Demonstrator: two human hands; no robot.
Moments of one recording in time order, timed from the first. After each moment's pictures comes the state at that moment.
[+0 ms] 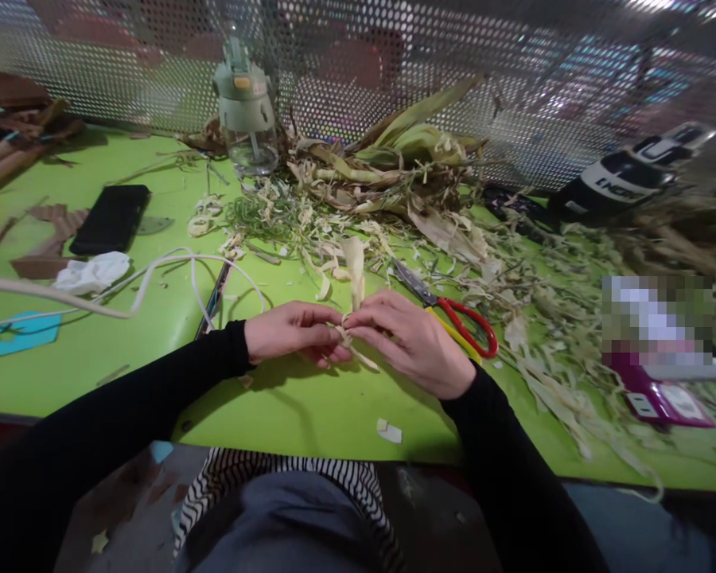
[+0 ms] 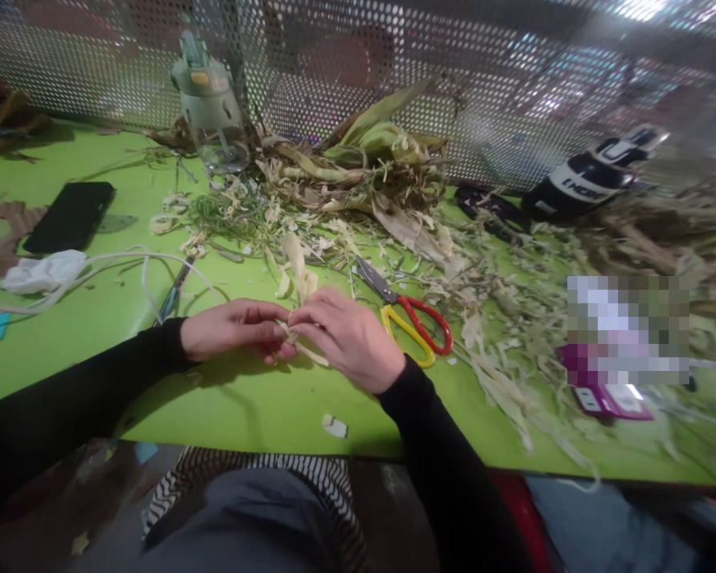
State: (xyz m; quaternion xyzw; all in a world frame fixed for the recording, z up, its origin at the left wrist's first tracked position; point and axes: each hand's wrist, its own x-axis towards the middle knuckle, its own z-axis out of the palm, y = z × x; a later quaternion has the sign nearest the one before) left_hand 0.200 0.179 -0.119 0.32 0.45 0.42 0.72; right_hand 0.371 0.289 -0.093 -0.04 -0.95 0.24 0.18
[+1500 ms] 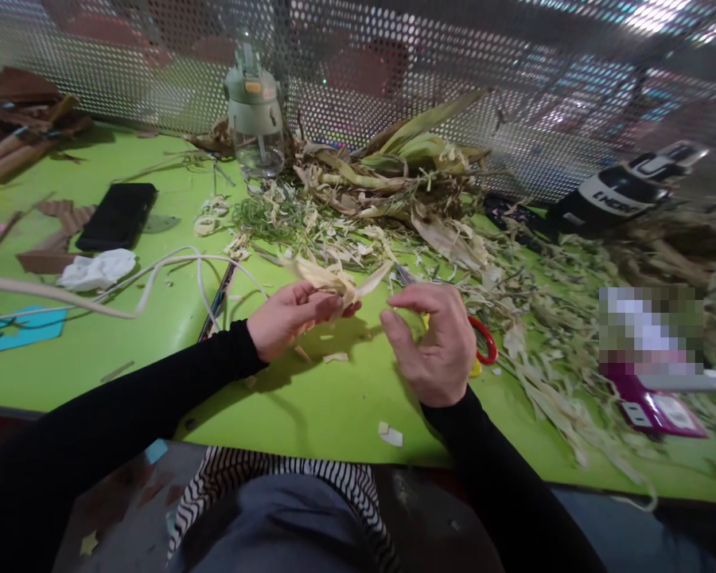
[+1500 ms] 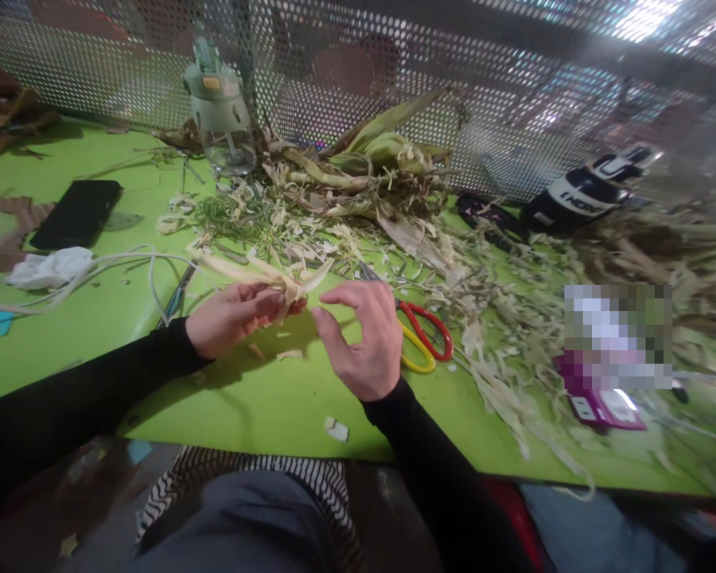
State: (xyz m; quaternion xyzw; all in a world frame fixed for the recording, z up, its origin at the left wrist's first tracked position) left_hand 0.205 0.187 -0.127 0.27 0.39 0.65 0.59; right_hand 0.367 0.278 -0.104 -0.15 -0.88 0.18 0.43
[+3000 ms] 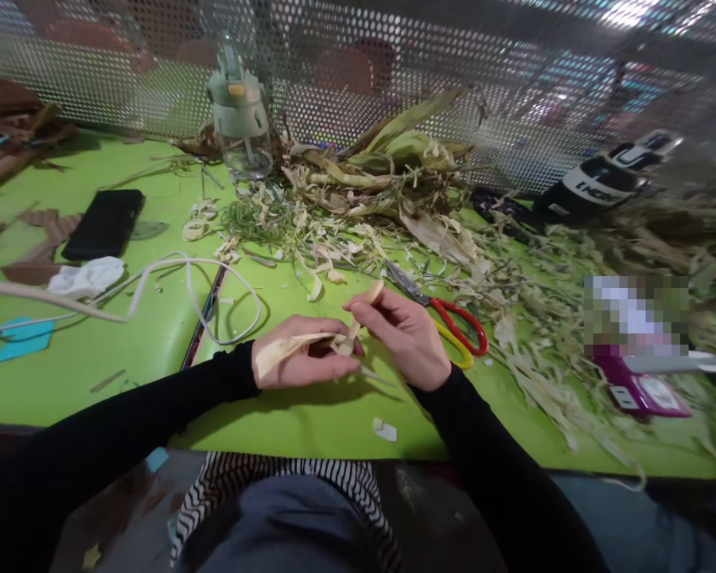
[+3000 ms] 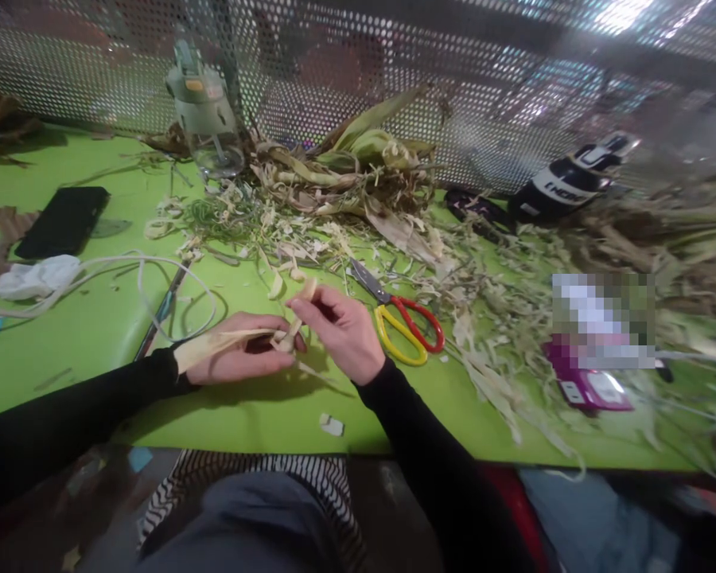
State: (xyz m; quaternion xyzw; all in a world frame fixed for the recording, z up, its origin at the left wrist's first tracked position) left_hand 0.222 0.168 -0.110 0.56 0.54 0.41 0.48; right_hand 0.363 0.275 -0.099 -0.24 -0.77 0.54 0.24
